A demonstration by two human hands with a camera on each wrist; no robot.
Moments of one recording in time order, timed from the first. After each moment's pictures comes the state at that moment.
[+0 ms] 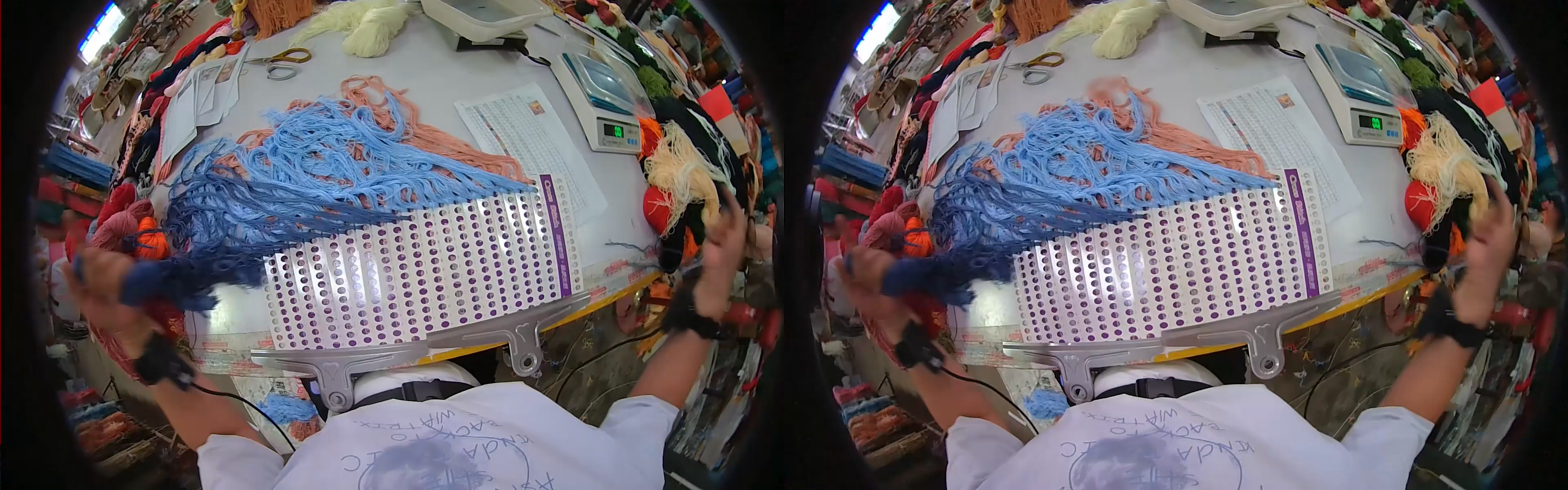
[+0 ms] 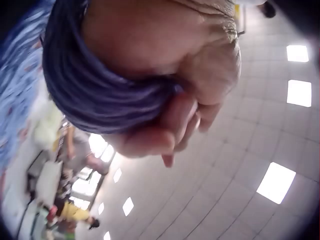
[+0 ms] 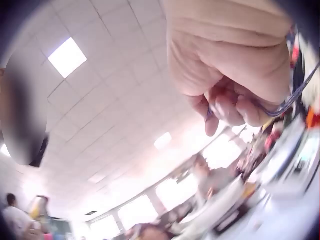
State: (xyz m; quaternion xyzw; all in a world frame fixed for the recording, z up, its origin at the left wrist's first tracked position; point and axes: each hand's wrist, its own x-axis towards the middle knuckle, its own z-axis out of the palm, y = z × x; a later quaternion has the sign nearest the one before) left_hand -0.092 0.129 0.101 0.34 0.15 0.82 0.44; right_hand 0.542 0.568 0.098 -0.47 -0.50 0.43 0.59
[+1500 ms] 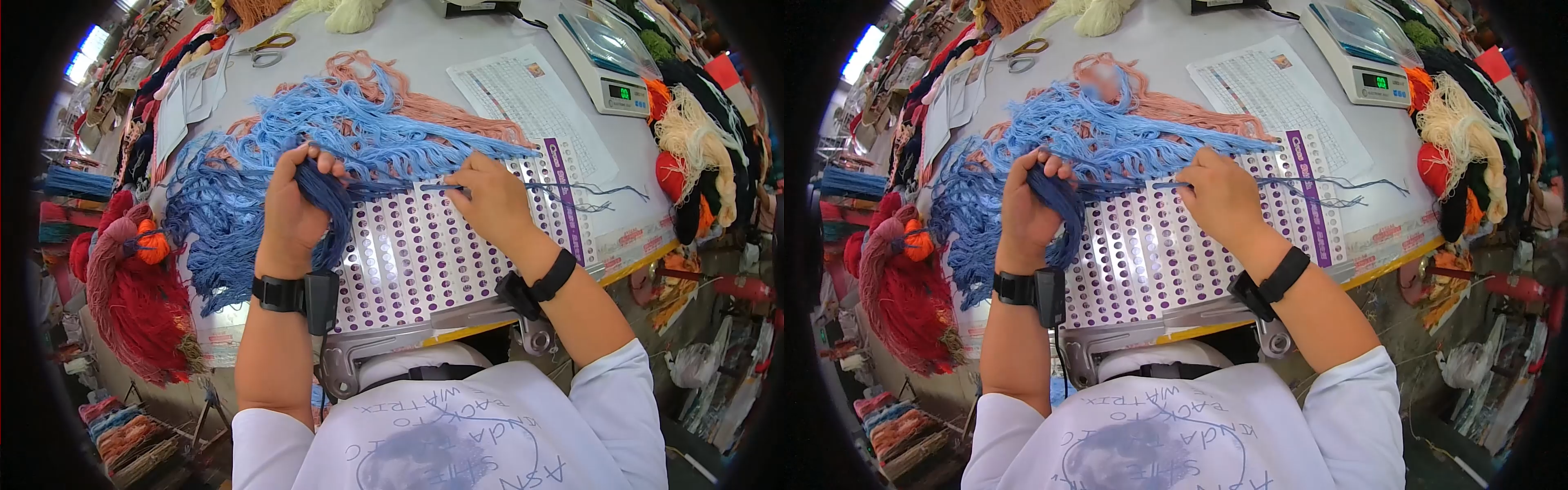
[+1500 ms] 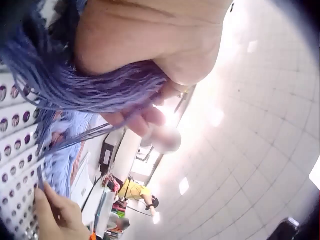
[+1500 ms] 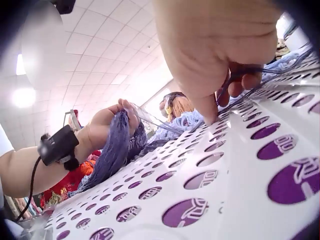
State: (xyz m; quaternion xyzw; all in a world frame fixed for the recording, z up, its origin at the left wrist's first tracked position) left_hand 0.042 0.311 -0.036 0.09 0.38 0.77 0.51; right_hand 0.267 0.430 -0.068 -0.29 -0.90 0.23 0.22
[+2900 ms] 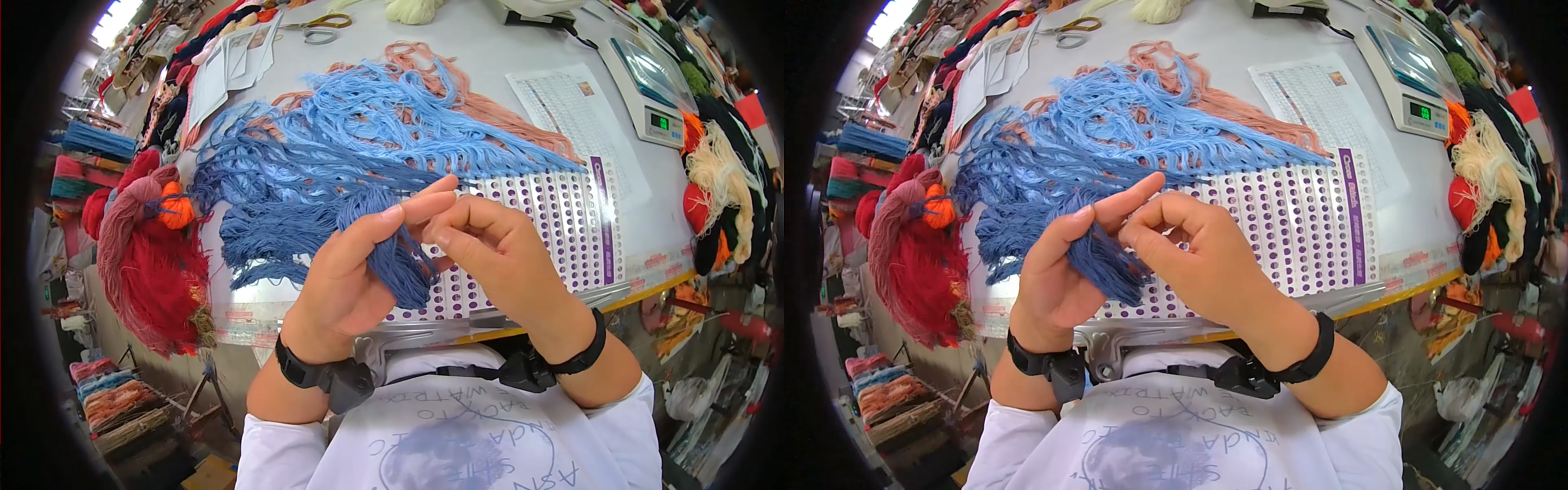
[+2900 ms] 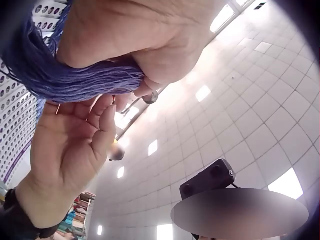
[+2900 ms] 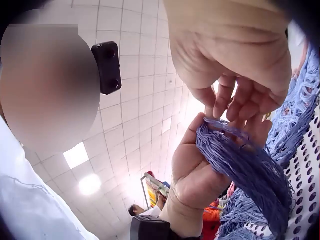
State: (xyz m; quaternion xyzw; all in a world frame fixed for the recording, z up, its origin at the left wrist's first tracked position) left_hand 0.102 0.244 0.028 0.12 0.35 0.68 0.64; right_hand 0.231 0.344 0.017 -0.22 -0.56 0.78 0.19
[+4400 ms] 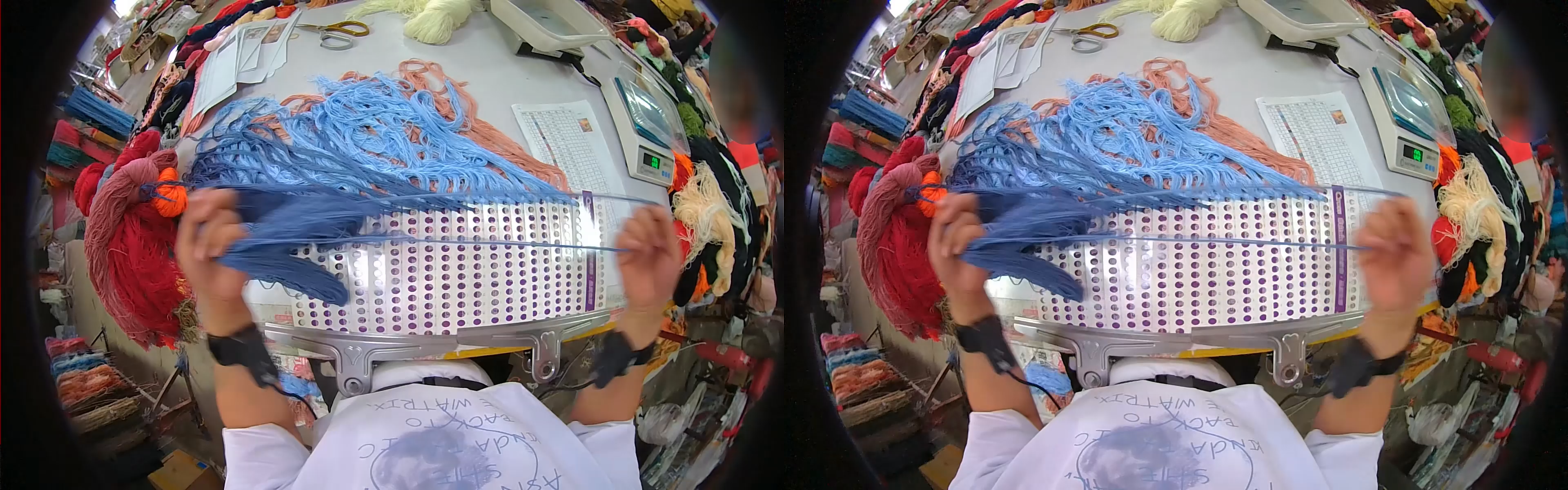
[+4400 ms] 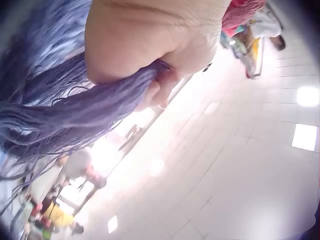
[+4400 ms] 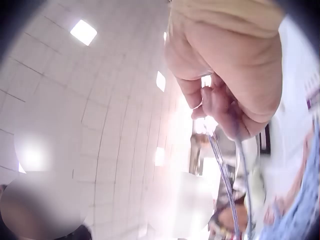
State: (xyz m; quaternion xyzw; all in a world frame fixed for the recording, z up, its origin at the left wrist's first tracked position) left_hand -0.030 0.161 0.017 0.05 0.06 0.88 0.47; right_hand 0.353 0.465 0.034 -0.12 -0.24 0.89 0.37
